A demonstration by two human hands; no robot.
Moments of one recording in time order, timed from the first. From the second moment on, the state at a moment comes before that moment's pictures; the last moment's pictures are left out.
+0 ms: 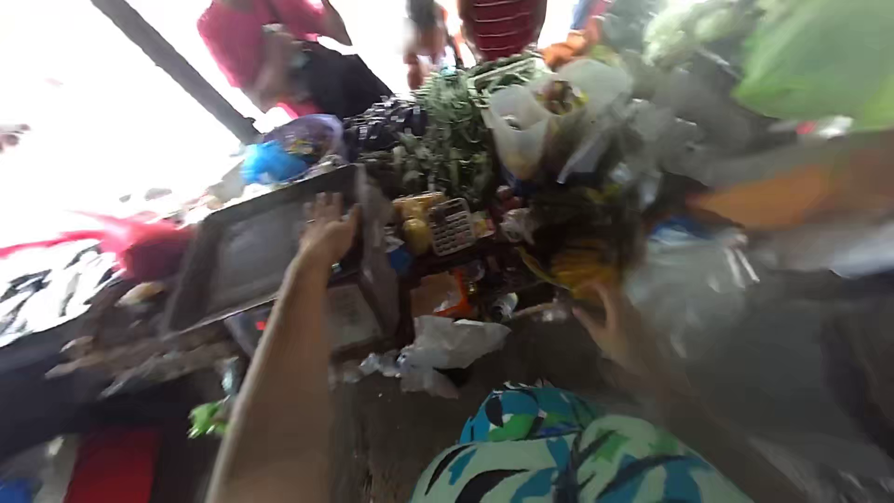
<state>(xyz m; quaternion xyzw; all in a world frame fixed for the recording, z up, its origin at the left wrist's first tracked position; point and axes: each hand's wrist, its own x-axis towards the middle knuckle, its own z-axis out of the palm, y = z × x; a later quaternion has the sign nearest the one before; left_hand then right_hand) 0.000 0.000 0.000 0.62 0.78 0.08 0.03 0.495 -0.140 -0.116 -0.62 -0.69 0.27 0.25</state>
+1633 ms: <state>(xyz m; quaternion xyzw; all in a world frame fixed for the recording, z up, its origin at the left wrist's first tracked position) 0.124 -0.153 -0.055 0.65 0.59 0.48 0.04 0.758 -0.056 -0.155 -0.75 -0.48 0.12 0.44</state>
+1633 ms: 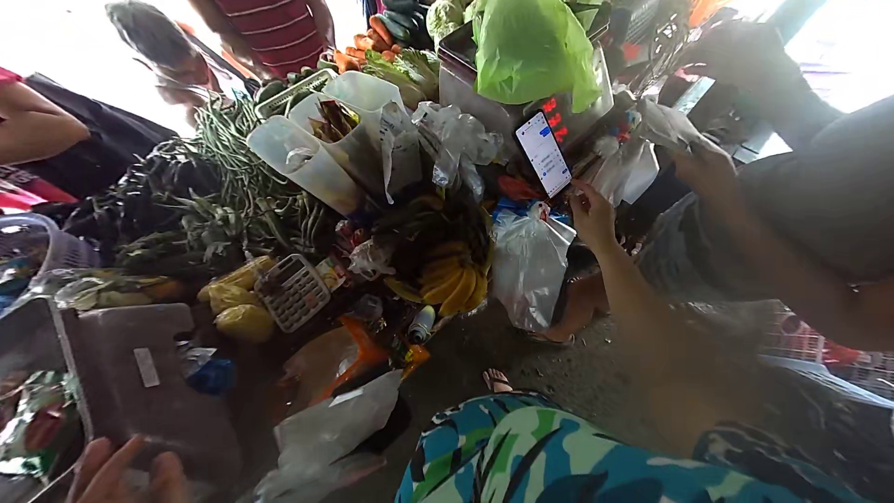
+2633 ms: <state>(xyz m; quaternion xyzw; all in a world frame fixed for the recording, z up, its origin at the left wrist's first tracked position) 0.173 -0.179 -0.053 0.61 0.61 0.50 0.06 0.746 -0.065 -0.158 -0.72 -0.48 0.00 0.50</state>
